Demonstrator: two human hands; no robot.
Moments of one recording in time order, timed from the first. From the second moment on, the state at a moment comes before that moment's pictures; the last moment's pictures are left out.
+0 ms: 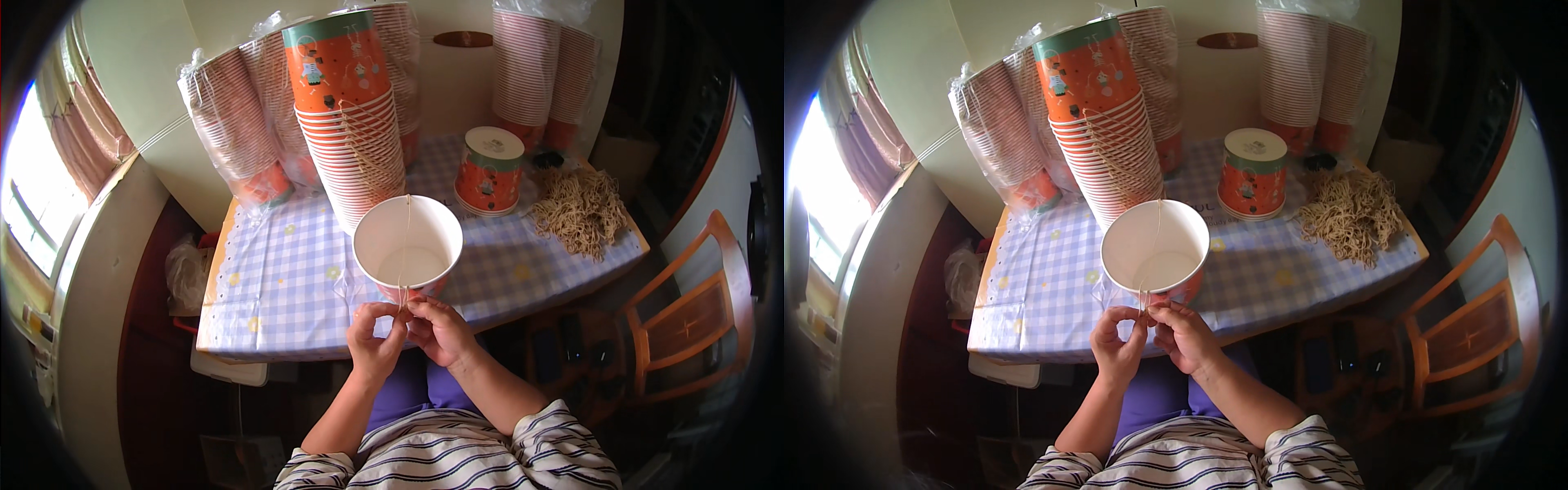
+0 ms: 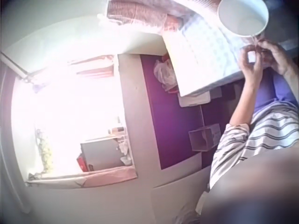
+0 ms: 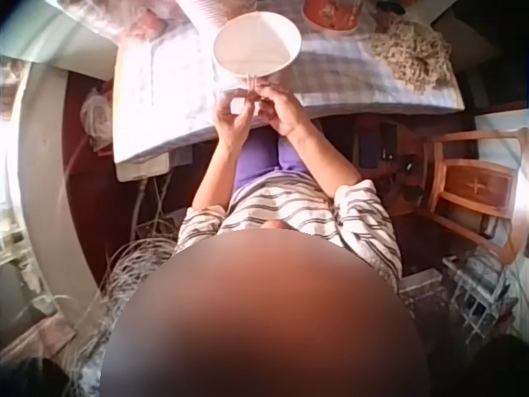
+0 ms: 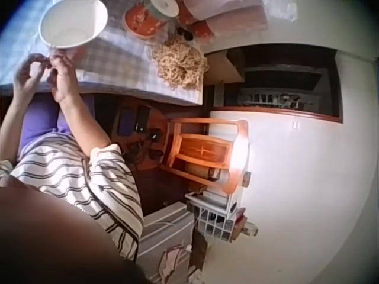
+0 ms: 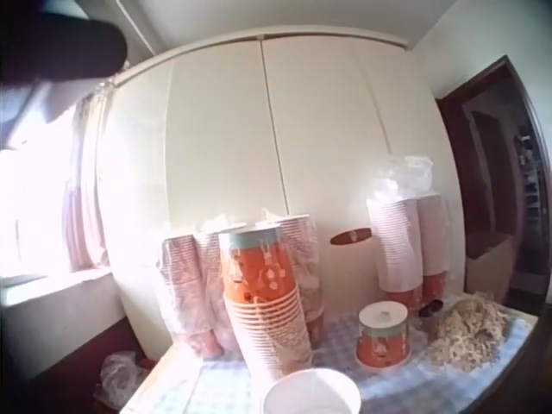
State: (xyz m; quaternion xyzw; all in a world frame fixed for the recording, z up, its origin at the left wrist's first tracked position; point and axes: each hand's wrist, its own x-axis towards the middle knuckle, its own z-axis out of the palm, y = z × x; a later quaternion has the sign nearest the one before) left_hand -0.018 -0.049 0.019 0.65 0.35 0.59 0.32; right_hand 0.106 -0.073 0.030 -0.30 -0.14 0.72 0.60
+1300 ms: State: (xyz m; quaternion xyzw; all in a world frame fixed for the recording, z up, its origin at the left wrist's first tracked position) left_hand -0.024 -0.043 0.025 0.61 0.40 0.53 0.43; right_hand 0.112 -0.065 0.015 -0.34 -0.23 0.64 0.65
